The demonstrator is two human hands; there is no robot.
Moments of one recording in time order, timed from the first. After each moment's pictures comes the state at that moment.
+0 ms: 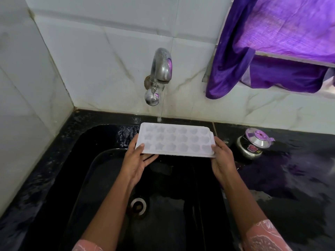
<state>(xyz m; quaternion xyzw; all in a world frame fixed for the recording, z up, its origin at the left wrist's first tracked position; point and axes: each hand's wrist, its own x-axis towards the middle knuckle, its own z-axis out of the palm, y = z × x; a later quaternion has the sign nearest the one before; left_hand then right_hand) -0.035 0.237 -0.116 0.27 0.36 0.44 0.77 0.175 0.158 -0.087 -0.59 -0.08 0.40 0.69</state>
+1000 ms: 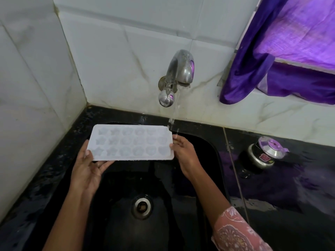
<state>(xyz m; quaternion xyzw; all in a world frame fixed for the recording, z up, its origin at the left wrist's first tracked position) -0.163 0.258 -0.147 0.27 0.39 0.59 0.66 0.081 0.217 -0.096 -0.64 -0.29 0.47 0.54</state>
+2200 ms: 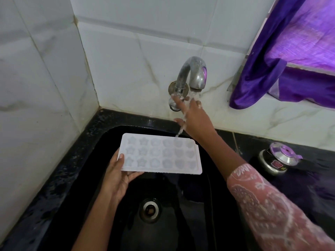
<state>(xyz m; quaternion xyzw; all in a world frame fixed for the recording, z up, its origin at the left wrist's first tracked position) -0.122 0.230 -0.122 0.23 0.41 0.52 0.71 0.100 0.275 -0.018 -0.68 -0.72 -0.05 0.14</state>
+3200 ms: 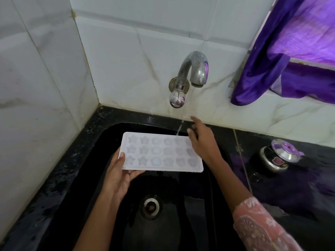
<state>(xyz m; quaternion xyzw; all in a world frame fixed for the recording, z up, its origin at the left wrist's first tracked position) -0.121 0.227 -0.122 0.22 0.41 0.52 0.72 0.119 0.236 -0.081 -0.71 -0.62 0.12 0.32</state>
